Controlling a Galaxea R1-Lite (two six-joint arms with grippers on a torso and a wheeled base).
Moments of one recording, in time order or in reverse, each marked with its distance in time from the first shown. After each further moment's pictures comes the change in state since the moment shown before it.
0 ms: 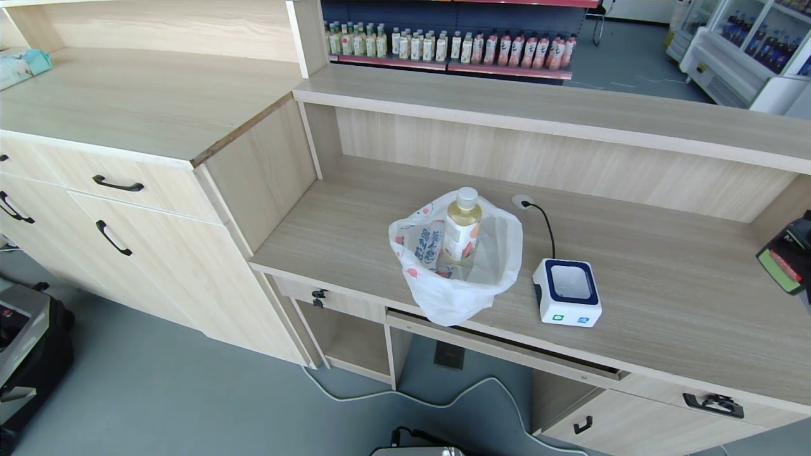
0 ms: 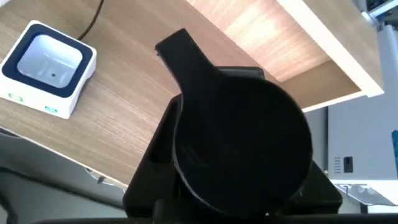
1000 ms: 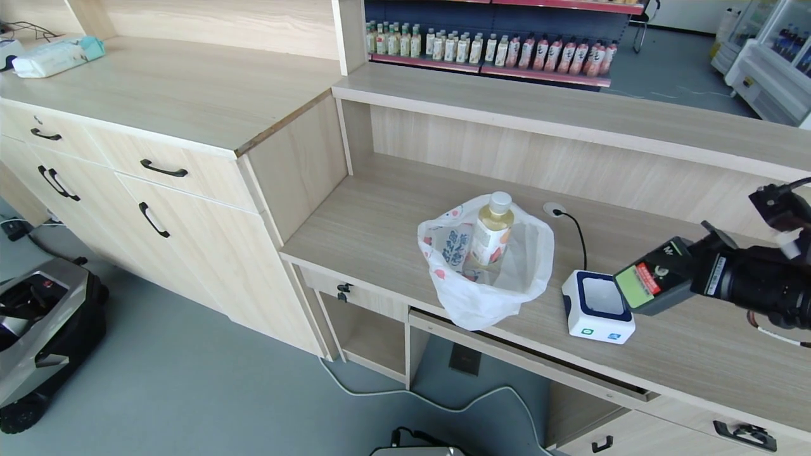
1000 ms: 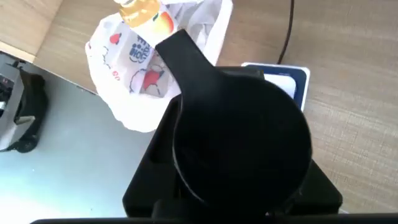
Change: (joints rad) left arm -0.001 0.000 -0.001 0.000 0.000 0.000; right arm 0.249 0.209 -0.030 0.013 0.155 0.841
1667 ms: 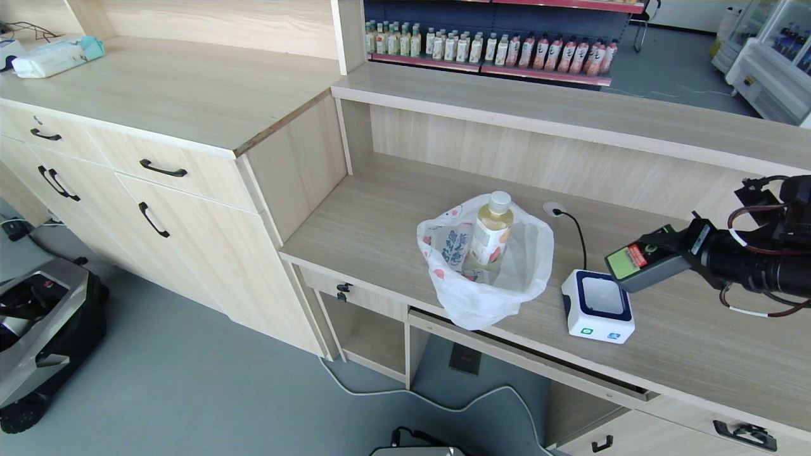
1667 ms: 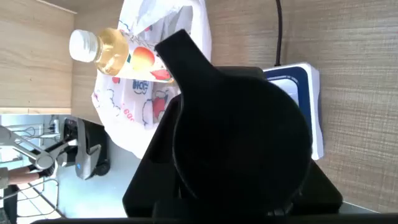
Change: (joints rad) left arm 0.001 0.000 0.000 0.000 0.000 0.000; right arm -0.102 0.233 -0.237 0.054 0.112 0.286
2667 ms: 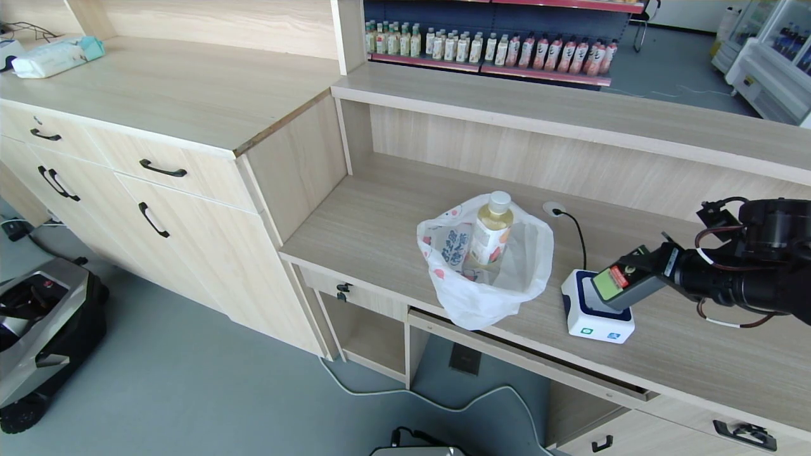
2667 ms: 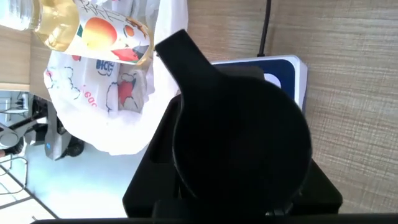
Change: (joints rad) left arm 0.000 0.000 0.000 0.000 0.000 0.000; right arm 0.010 0.136 -0.002 -0.046 0.019 -0.132
